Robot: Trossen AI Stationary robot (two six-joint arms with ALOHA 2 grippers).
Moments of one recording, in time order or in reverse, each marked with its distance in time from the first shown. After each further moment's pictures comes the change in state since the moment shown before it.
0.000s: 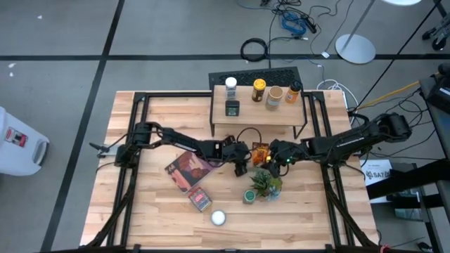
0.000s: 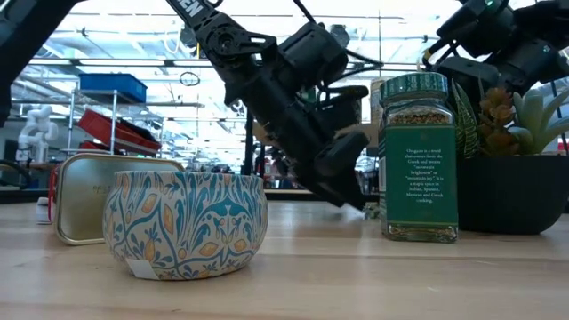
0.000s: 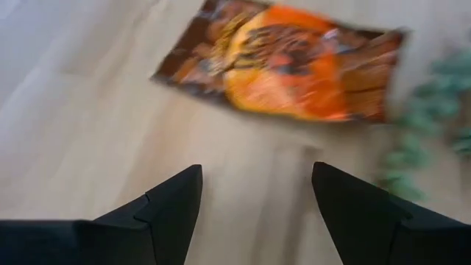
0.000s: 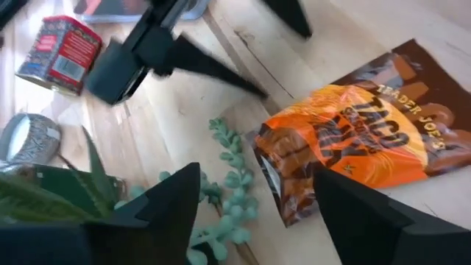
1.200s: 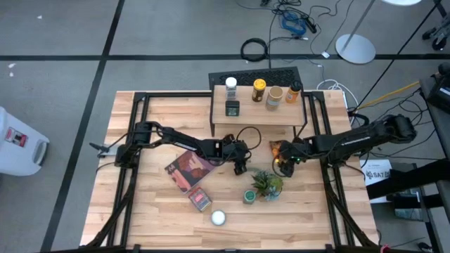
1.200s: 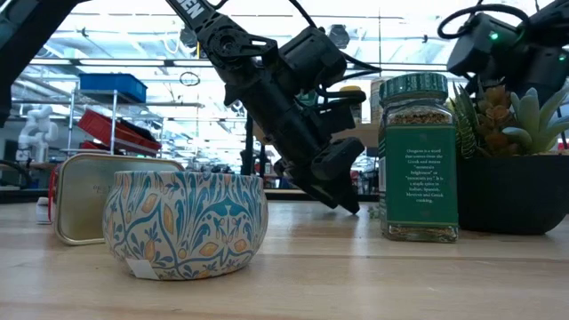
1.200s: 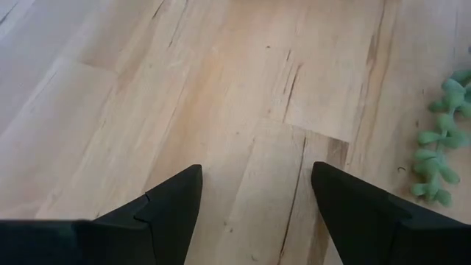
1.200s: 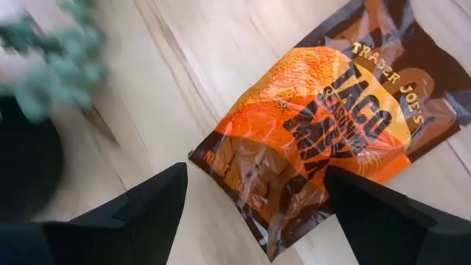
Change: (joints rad) left arm 0.012 0.000 0.000 -0.026 -0.018 0.007; right arm -0.039 -0.085 -0.004 -0.480 0.019 -0.127
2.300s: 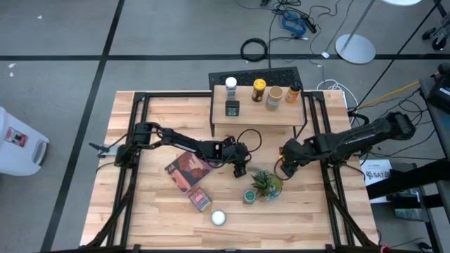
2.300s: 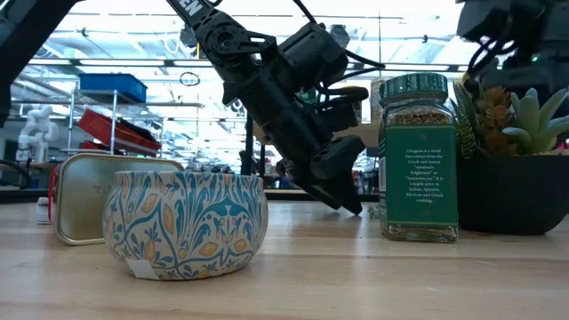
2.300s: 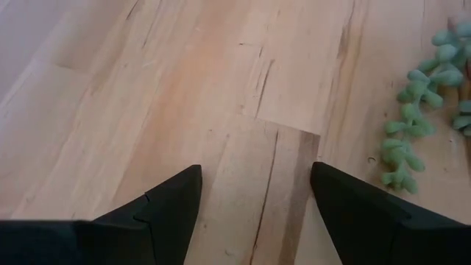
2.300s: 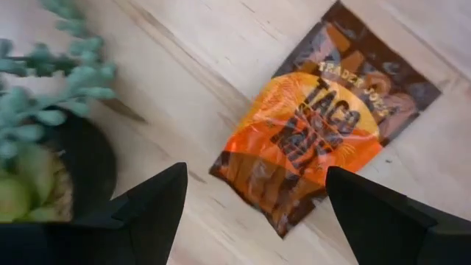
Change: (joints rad) left arm -0.020 0.000 0.000 0.002 0.018 0.016; right arm 0.111 -0.020 0.195 -0.373 -0.018 0.452
